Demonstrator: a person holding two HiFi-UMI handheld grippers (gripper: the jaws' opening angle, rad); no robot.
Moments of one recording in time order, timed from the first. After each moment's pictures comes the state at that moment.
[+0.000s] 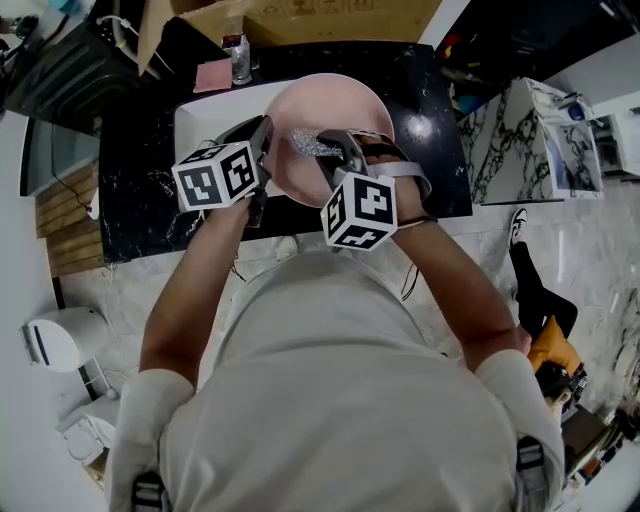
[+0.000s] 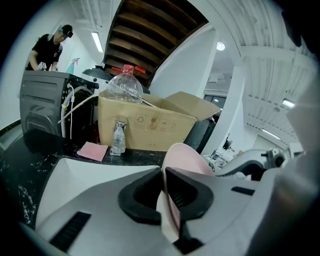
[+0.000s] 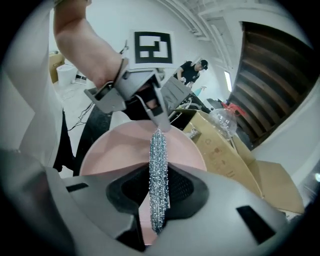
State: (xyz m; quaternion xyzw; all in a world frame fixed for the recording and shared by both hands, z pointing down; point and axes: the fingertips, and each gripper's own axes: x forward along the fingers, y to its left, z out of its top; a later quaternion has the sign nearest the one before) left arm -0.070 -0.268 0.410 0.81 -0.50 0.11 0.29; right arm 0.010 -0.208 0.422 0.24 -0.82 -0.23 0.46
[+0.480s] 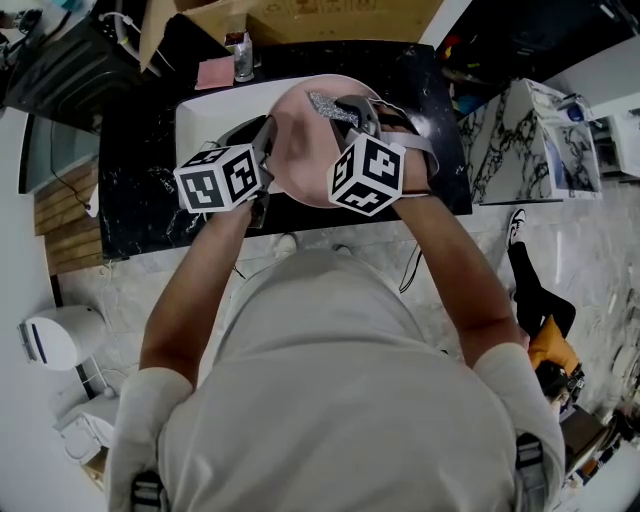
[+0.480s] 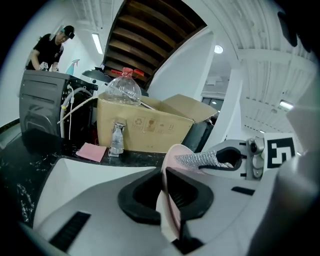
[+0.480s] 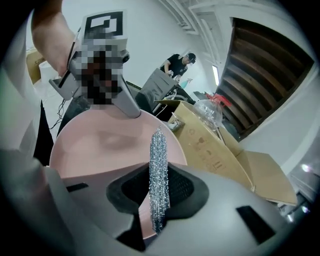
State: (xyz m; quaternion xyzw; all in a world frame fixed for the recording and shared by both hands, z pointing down) left arm -0.069 -0.260 0.406 0.81 -0.50 0.10 0.29; right arm 0.033 -0.265 0.410 0.32 -0.79 -0.22 0.47
